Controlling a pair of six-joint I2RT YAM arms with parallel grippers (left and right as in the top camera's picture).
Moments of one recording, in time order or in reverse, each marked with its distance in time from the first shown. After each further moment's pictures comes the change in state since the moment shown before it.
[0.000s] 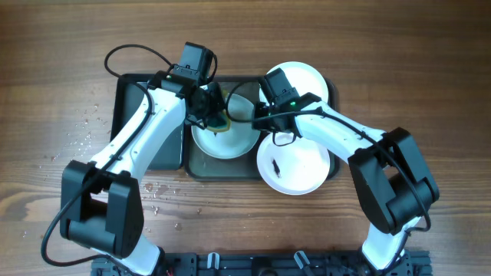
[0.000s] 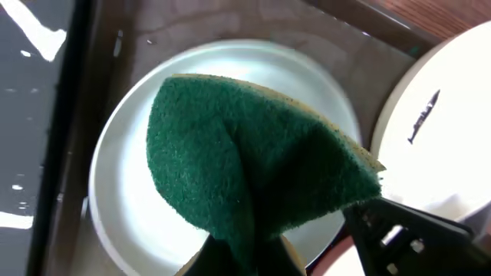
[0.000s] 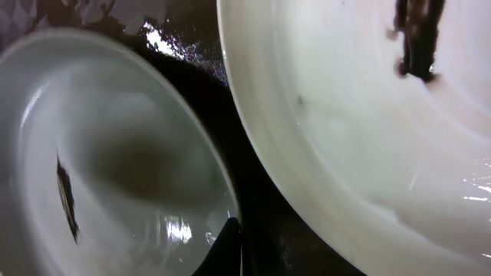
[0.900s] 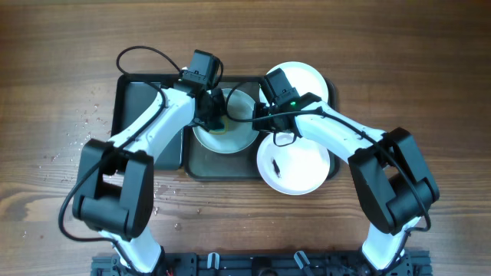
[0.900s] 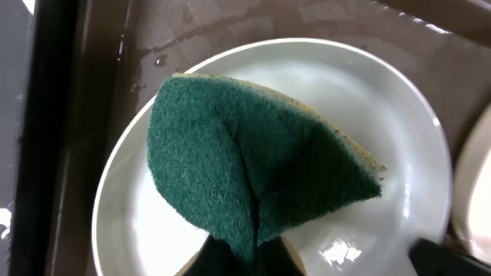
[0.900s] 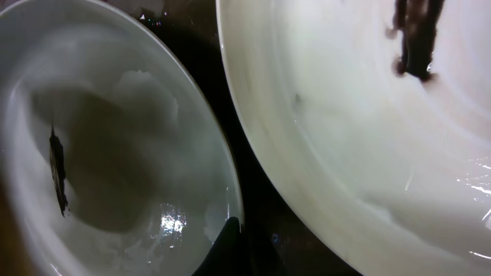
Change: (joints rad) left arm -0.012 0.111 -0.042 0.113 -0.080 0.063; right arm 0.000 0.000 0.000 -0.012 0.003 -0.033
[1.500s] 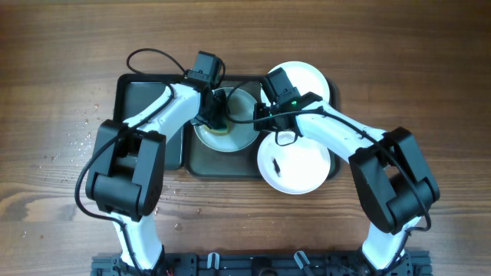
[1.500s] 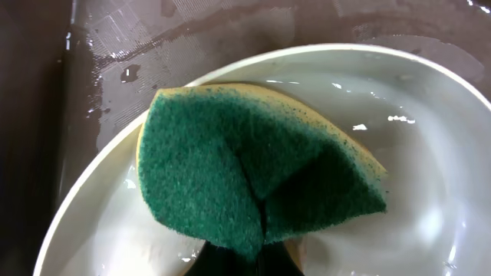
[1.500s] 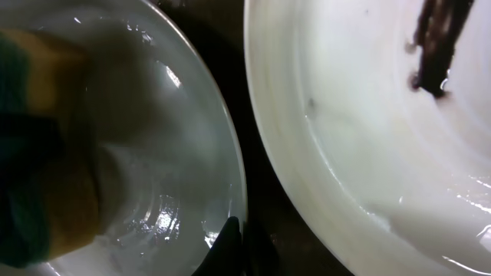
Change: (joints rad) left arm 0.014 0.144 0.036 0.063 0.068 0.031; right arm -0.007 0.000 0.000 0.001 -0.004 -0.098
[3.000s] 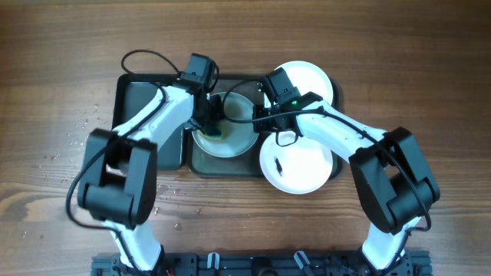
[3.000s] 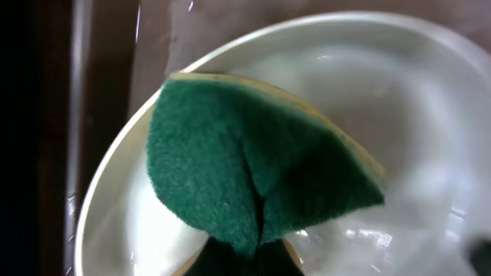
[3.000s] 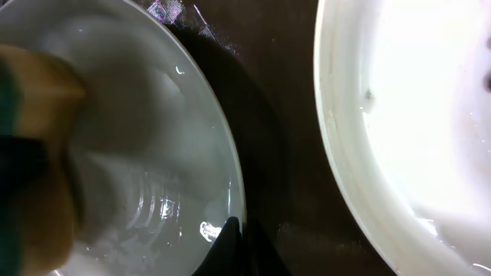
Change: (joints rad) left arm 0.016 -0.063 -0.039 -0.085 -0.009 0.048; right arm 0.001 0.000 0.000 -0.002 -0.039 -0.060
